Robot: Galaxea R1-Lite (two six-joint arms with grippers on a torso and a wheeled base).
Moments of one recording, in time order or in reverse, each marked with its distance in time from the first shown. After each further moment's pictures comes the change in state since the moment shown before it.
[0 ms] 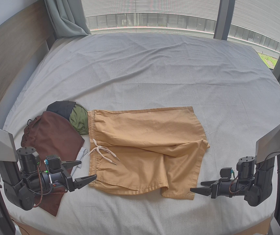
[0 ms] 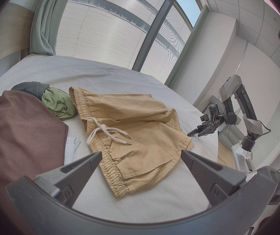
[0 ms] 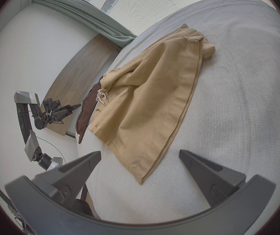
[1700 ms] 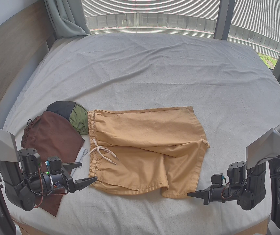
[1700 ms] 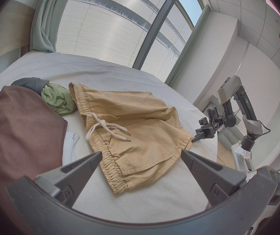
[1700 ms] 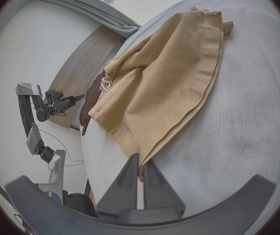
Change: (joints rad) left arm 0.000 0.019 0.003 0.000 0.000 0.000; right arm 0.083 0.075 -0.034 0.001 0.002 0.004
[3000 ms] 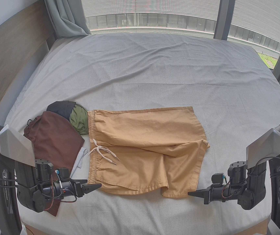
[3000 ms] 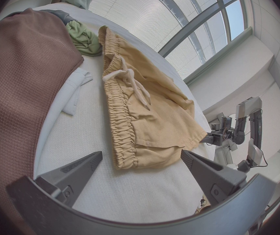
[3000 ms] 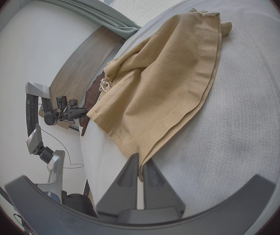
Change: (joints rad) left arm -0.004 0.243 -0.064 0.000 0.038 -0.257; right arm -0.009 0.002 -0.003 -0.003 0.000 -0.004
